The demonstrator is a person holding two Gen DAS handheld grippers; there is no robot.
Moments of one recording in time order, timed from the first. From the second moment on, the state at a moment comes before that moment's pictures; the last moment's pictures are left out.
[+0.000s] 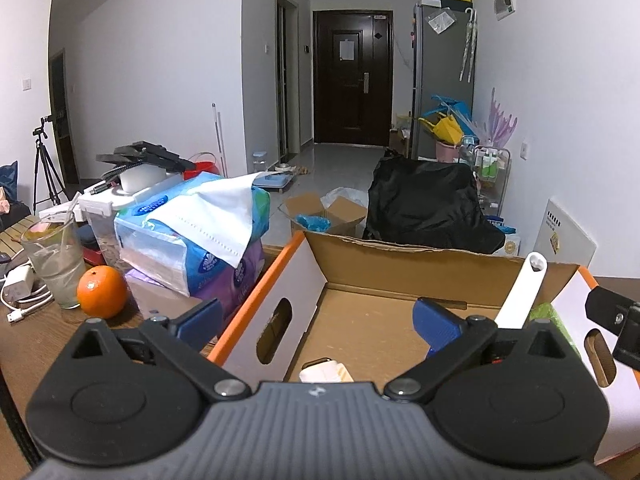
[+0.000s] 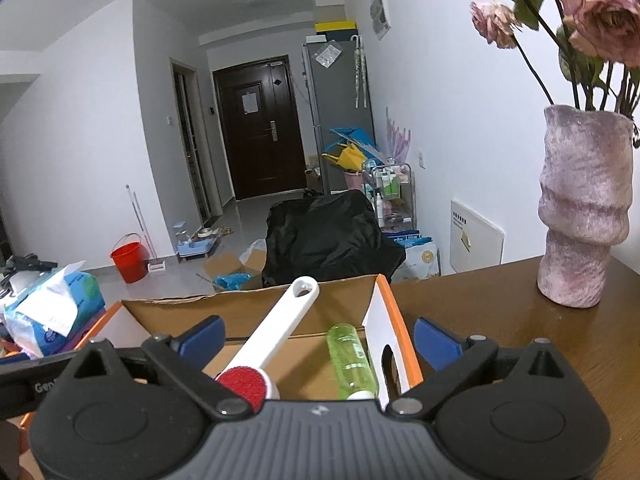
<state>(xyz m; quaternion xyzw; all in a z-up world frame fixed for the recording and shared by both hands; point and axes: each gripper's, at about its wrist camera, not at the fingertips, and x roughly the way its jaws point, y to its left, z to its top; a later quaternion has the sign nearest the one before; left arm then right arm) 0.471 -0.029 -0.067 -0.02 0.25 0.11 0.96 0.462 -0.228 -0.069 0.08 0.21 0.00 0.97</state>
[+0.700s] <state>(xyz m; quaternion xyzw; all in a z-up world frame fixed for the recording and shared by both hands) 0.414 -0.022 -0.046 -0.03 0.22 0.10 0.97 0.400 -0.219 -0.046 0.05 0.18 0.03 0.98</state>
